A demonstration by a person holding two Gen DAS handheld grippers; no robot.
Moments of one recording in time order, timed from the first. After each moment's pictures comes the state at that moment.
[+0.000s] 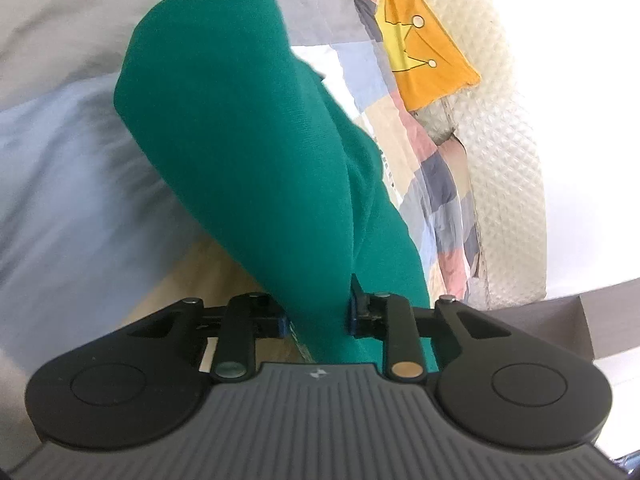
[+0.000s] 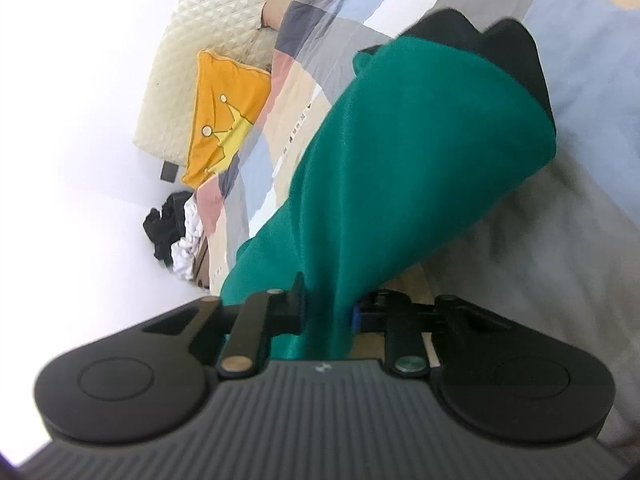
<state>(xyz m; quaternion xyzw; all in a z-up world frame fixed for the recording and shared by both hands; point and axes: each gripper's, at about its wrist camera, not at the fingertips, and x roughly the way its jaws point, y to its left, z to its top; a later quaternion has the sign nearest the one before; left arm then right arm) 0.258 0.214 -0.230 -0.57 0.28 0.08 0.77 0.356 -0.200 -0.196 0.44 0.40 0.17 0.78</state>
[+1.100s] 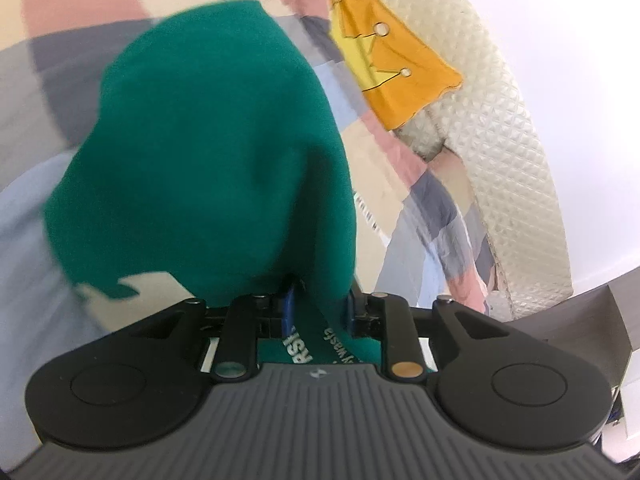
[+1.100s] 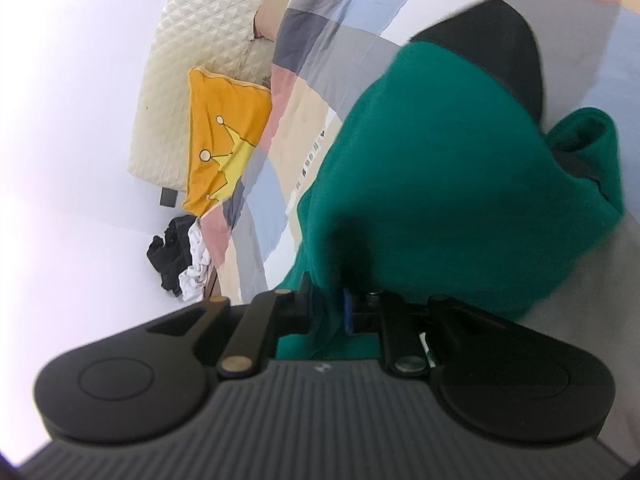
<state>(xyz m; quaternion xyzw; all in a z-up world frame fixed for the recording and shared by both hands) 0.418 0.243 -0.181 -0.49 0.26 0.10 0.82 0.470 -0.183 -0.193 0.48 0.40 0.16 0.76</state>
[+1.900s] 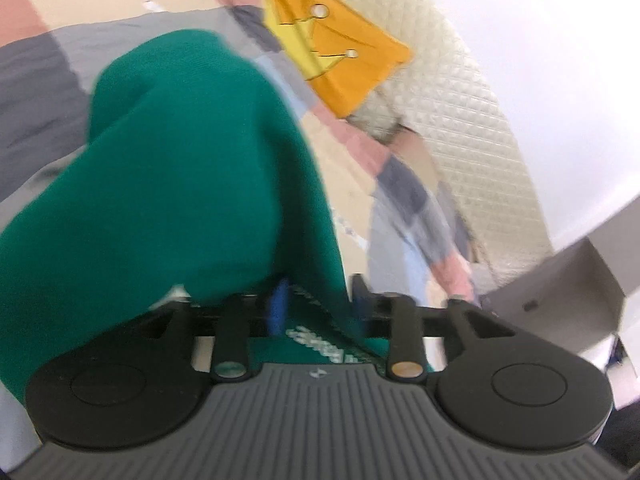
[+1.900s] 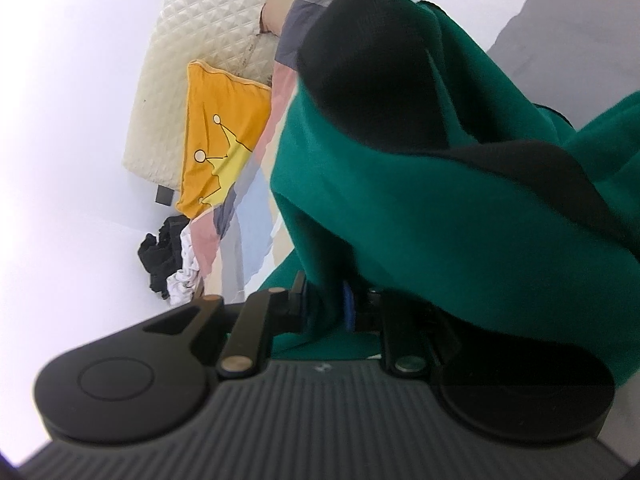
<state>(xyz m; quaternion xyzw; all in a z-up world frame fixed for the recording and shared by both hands) 0.492 0.265 -0.227 -0.44 0.24 0.00 0.87 0.539 -0.168 -0.238 0.46 0.39 0.18 0.78</state>
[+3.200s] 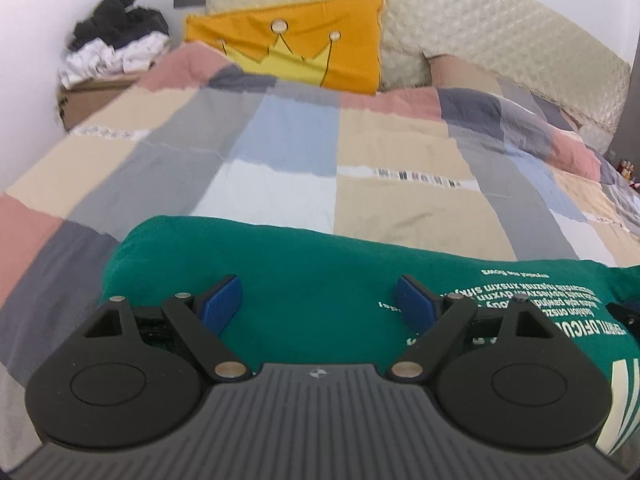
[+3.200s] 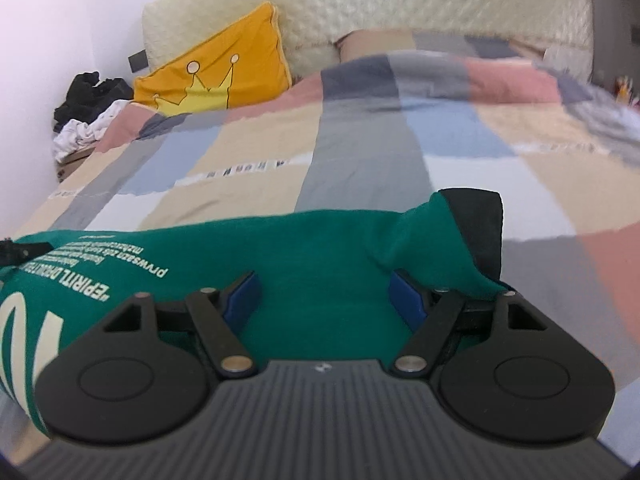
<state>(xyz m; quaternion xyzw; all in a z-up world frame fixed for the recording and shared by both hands) 0.543 0.241 -0.243 -0.10 0.31 0.10 0.94 0.556 -0.146 -0.227 0.02 0.30 0.17 0.94</state>
